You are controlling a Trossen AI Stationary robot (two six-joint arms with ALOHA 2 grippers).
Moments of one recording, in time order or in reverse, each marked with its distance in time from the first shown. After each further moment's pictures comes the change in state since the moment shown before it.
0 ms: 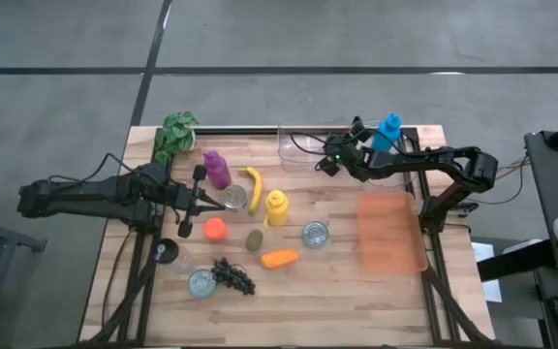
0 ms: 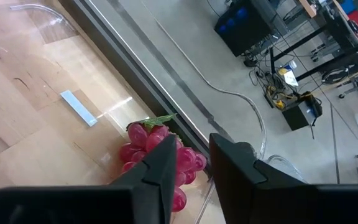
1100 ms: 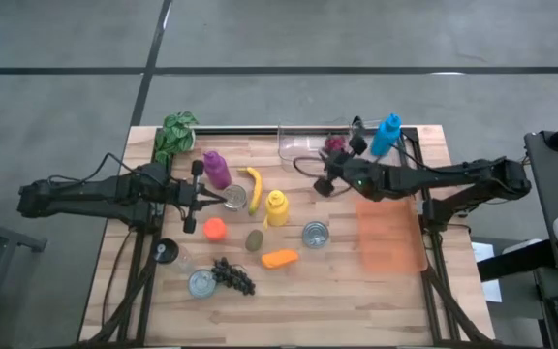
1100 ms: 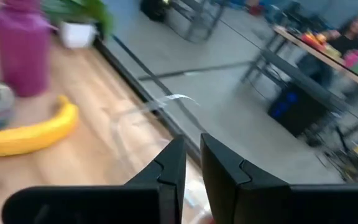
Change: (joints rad) left arm 0.001 0.000 0.000 0.000 -0.132 -0.002; right arm 0.369 -0.277 0.042 0.001 -0.002 0.078
